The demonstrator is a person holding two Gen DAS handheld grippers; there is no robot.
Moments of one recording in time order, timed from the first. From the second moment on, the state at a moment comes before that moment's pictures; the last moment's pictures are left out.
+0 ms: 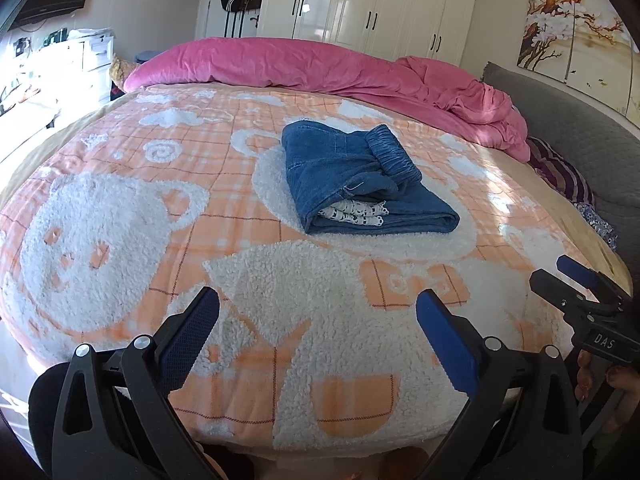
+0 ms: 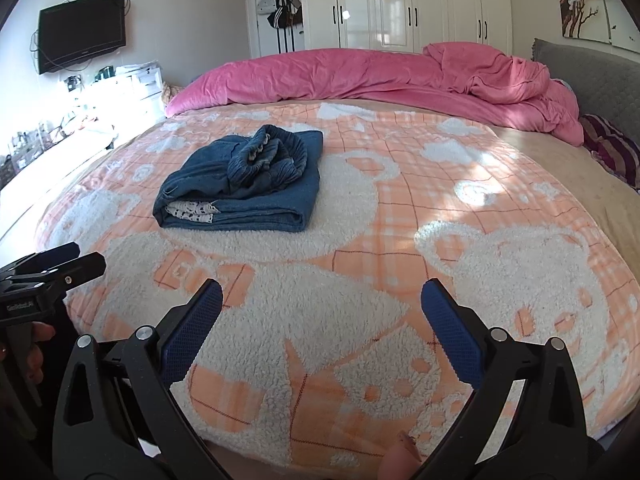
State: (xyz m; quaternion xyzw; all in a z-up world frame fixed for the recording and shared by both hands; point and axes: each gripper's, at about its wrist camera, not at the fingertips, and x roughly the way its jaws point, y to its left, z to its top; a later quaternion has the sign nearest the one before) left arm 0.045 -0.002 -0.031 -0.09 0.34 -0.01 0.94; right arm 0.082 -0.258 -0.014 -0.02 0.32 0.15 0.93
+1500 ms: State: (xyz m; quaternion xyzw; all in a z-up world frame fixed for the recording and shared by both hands) left arm 0.055 -0.001 -0.049 -0.09 0.36 -0.01 0.93; right arm 0.090 -0.253 -0.040 -0.01 0.35 0.16 0.92
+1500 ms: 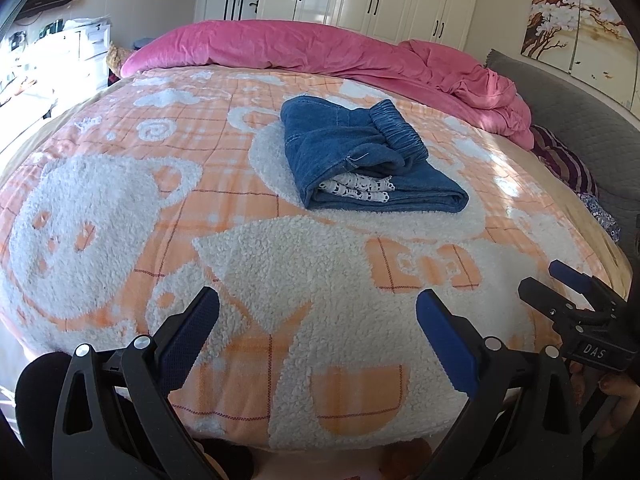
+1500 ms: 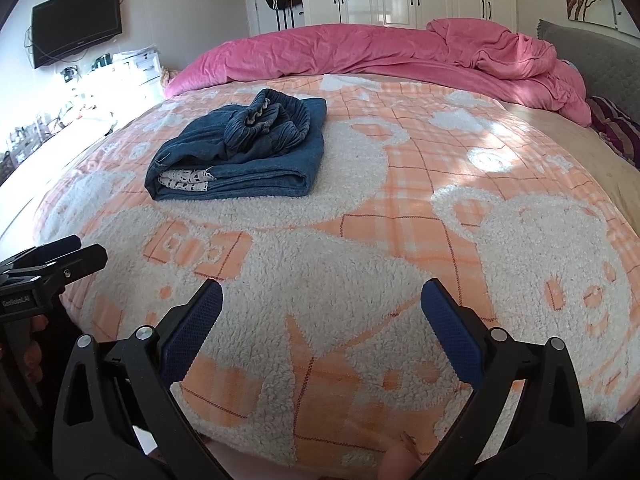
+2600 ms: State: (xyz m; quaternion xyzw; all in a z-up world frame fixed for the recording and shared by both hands) left arm 0.057 0.001 -0.048 -0.09 0.37 0.00 0.92; right arm 0.090 -0.252 -0.043 -0.02 0.35 0.16 0.92
